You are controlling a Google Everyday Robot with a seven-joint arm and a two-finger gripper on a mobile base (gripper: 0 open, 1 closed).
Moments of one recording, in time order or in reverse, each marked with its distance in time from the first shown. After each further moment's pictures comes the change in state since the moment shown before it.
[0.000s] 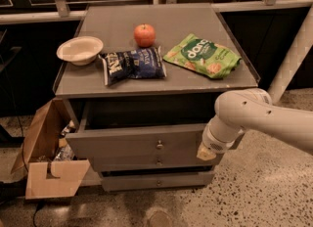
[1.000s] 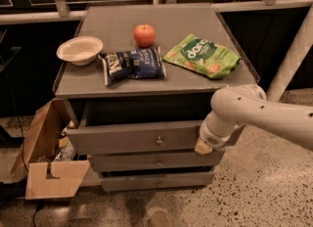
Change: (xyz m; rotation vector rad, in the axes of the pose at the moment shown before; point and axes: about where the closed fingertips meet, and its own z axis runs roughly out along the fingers) arm -0.010 -0.023 0.006 0.031 -0.004 0.030
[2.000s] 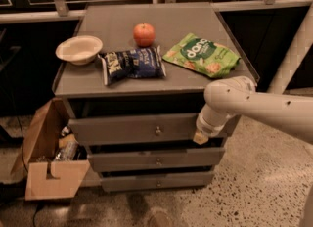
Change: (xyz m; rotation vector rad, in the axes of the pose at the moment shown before) arm -0.015 -0.049 0.017 0.051 0.020 0.033
